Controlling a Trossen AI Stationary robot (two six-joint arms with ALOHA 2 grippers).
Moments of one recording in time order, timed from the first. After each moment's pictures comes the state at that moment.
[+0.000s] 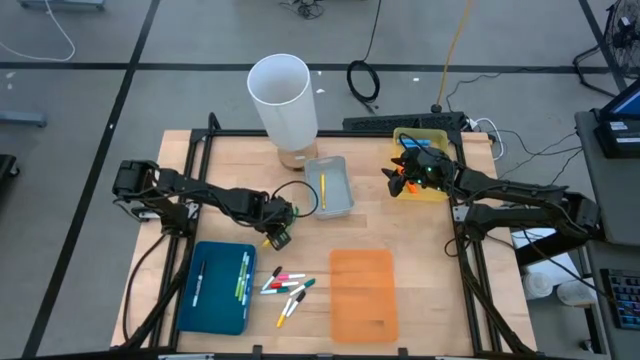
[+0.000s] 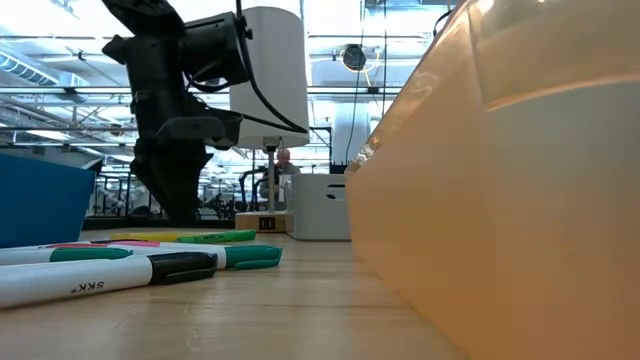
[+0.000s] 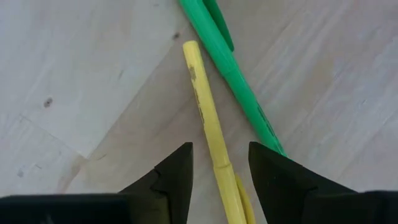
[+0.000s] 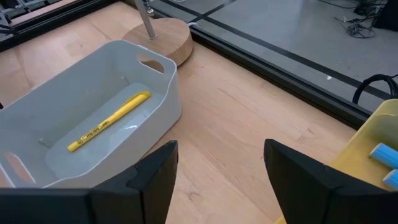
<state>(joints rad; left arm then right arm) -0.03 1.58 0.85 -0.57 -0.05 -0.69 -0.50 0.96 0.44 0.01 0.13 0.22</state>
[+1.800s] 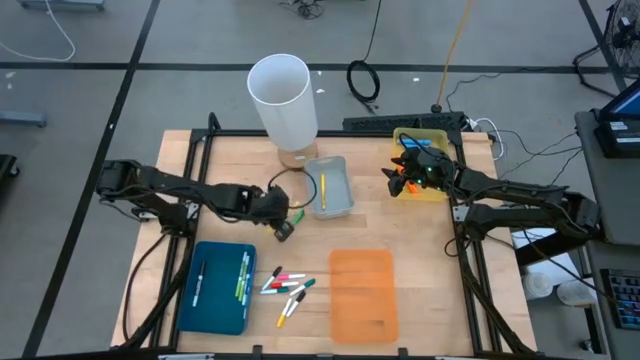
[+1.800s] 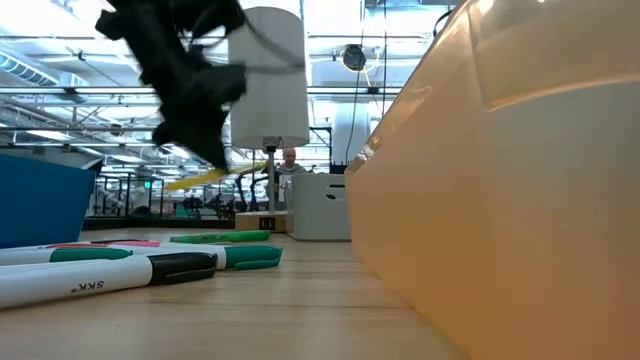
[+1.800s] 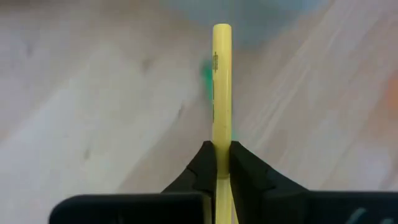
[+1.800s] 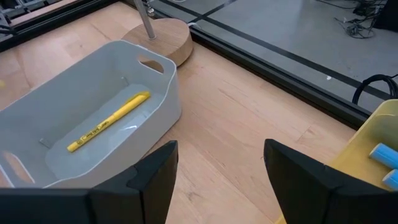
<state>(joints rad) -0.03 1.45 0.85 -0.49 -0.20 -0.69 -0.50 0.96 0.44 0.01 0.13 0.22</state>
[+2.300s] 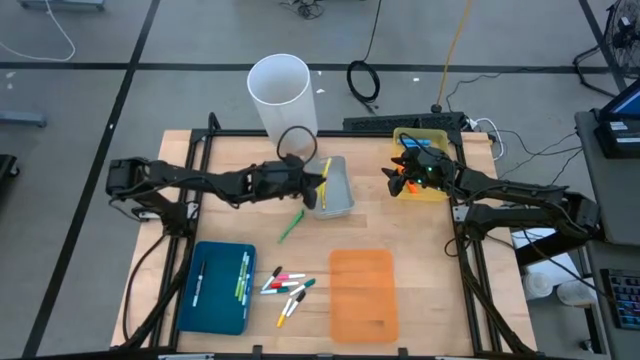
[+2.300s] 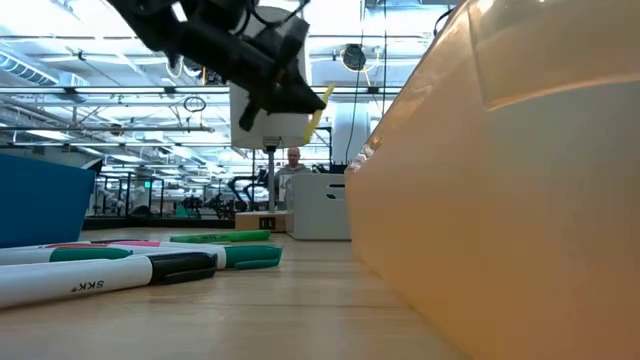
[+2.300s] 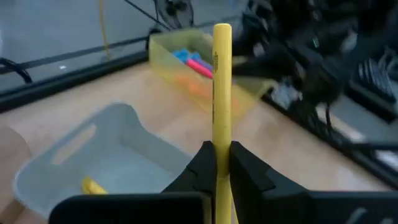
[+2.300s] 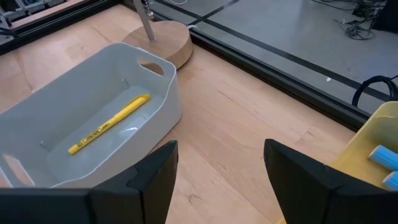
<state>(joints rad) 0.13 1.50 0.85 0.31 -0.23 -0.50 -0.50 0.96 0.44 0.02 0.13 0.22</state>
